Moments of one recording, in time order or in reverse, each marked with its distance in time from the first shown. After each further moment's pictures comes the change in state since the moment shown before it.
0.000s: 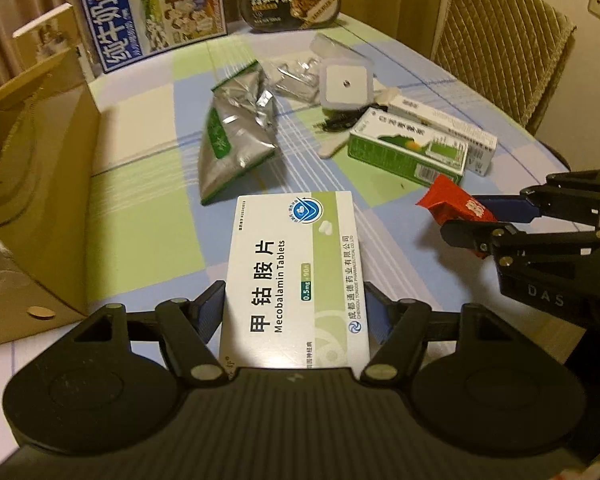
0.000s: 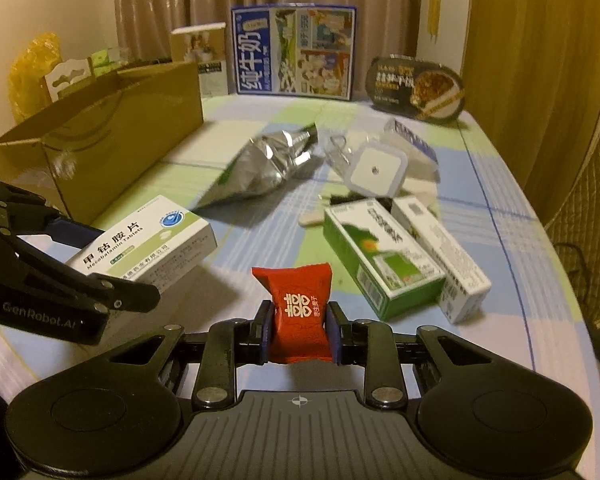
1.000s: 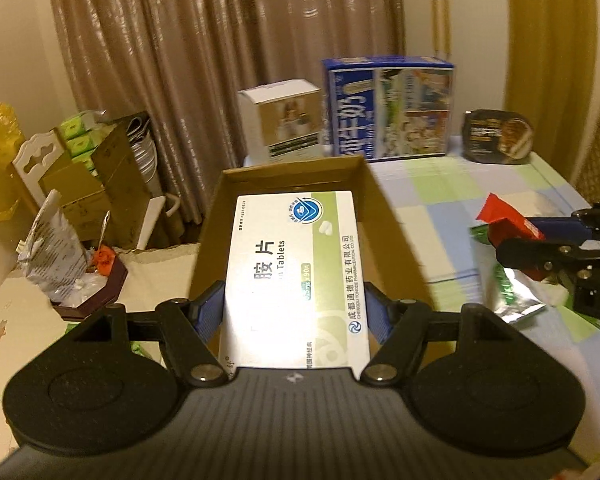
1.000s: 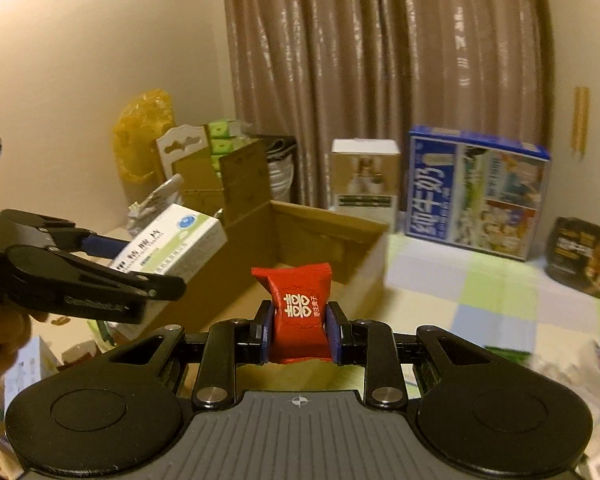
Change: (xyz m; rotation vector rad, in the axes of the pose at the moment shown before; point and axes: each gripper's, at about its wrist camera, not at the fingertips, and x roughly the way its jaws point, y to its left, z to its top) left arm -0.118 0.244 0.047 -0.204 -0.215 0.330; right arm 0.062 0.180 0.193 -0.120 -0.188 0.319
